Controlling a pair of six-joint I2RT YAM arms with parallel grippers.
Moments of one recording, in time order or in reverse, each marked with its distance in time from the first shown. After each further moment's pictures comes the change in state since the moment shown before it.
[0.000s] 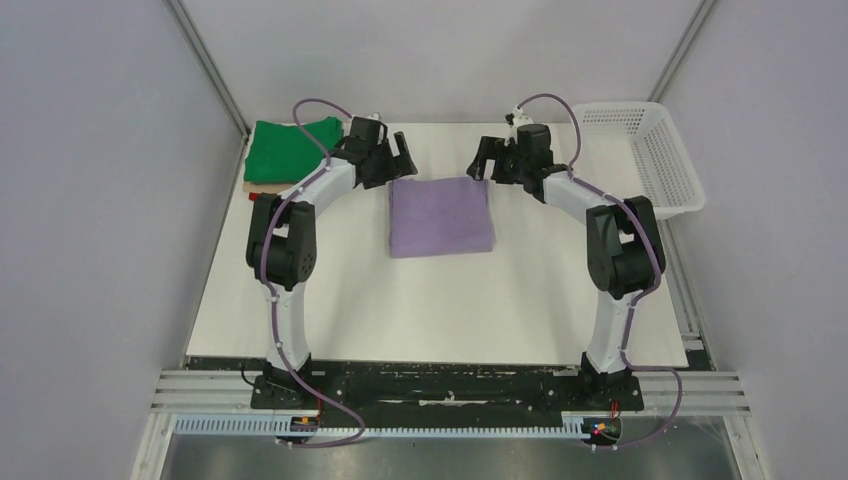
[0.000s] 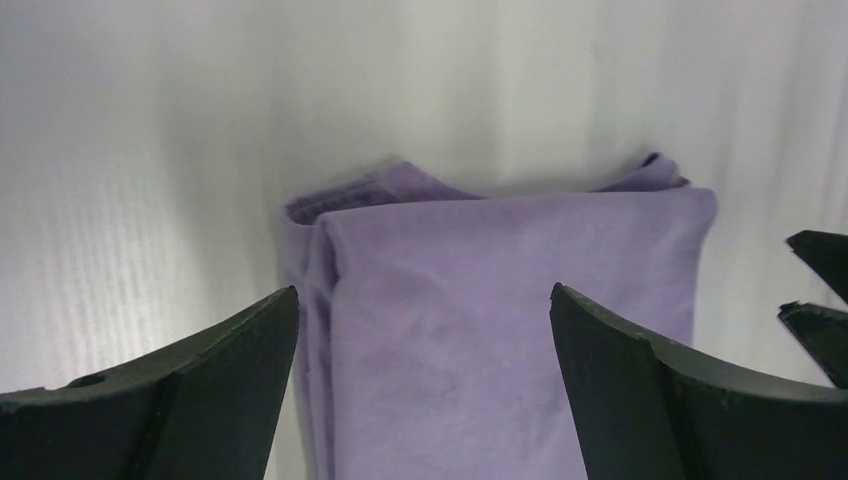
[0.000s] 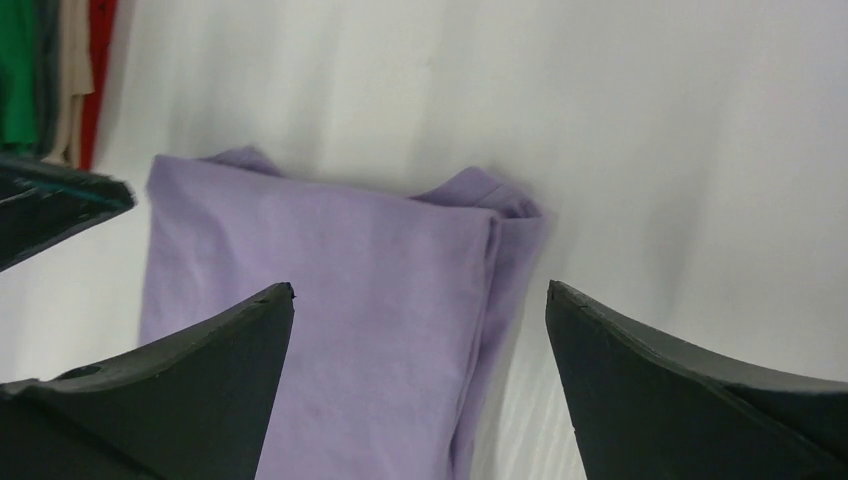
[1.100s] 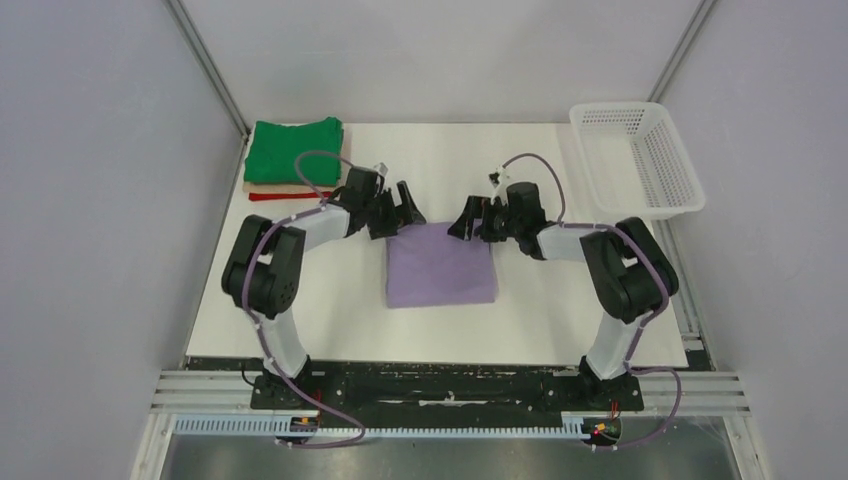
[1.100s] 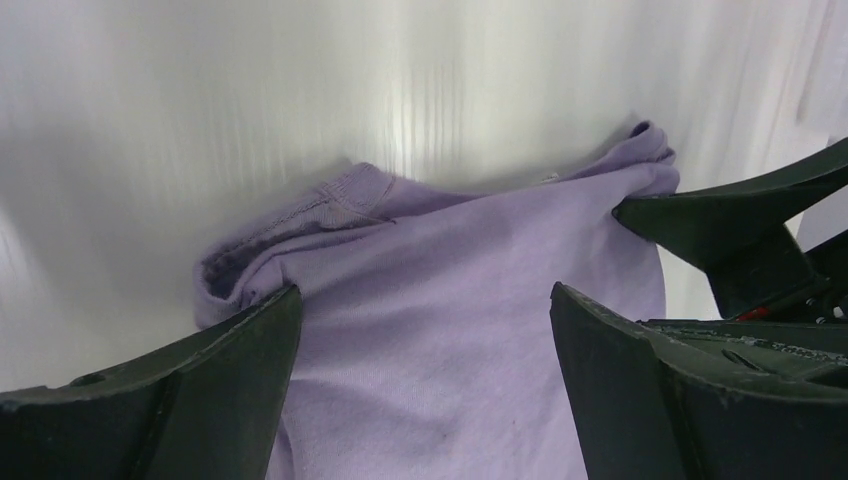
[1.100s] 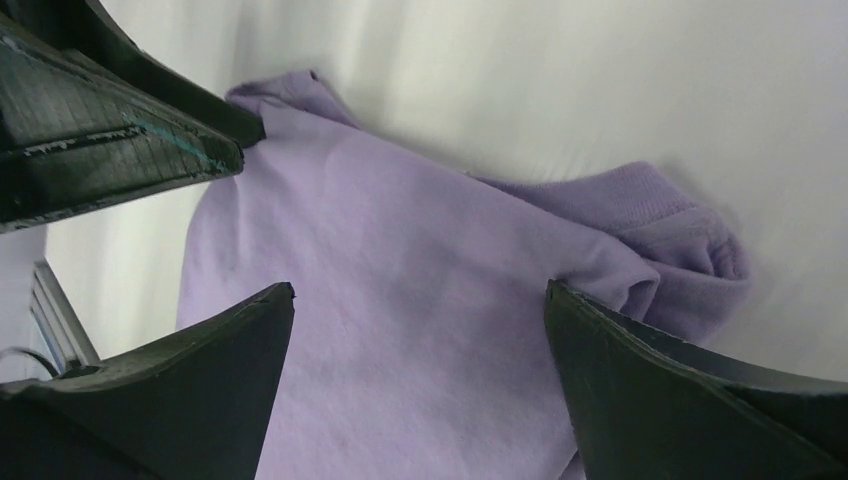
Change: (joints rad) left arm -0.033 -0.188 -0.490 0.274 0.247 -0.097; right arm 0.097 -0.129 -0.501 0.374 -0.232 0.161
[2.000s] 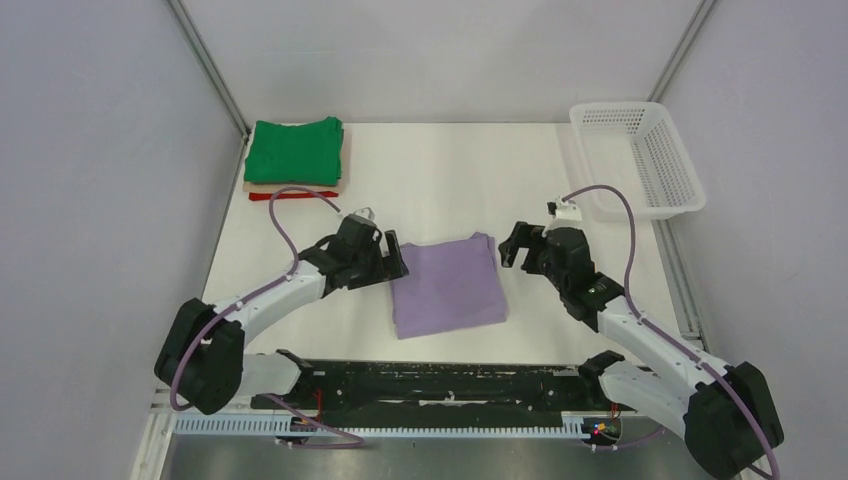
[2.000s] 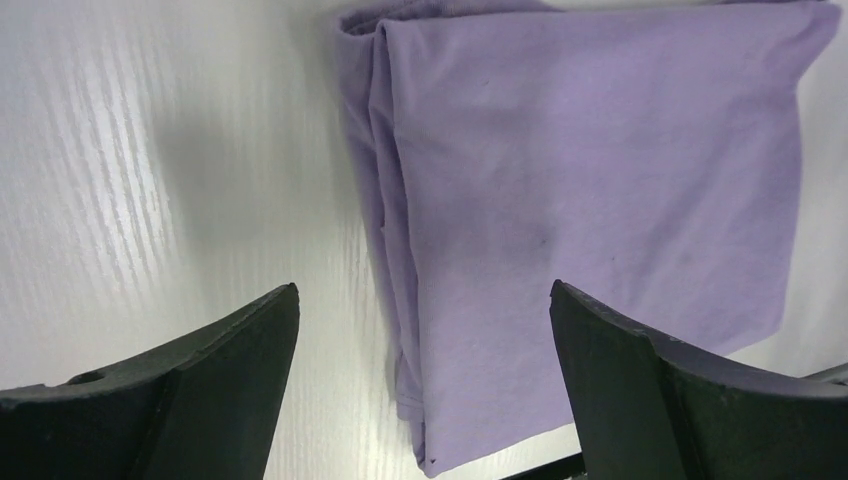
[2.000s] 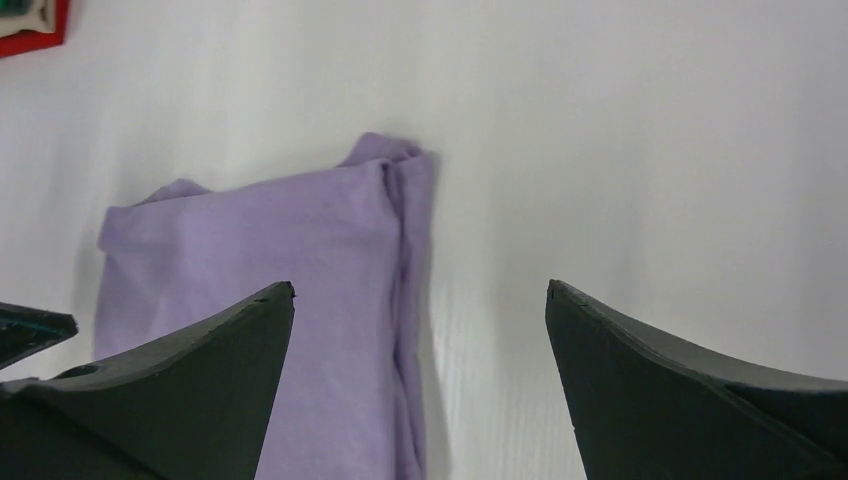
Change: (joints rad) left arm -0.196 -0.636 -0.449 -0.286 -0.307 -0.072; right arm 0.122 -0.885 -0.414 -0.377 0.576 -0.006
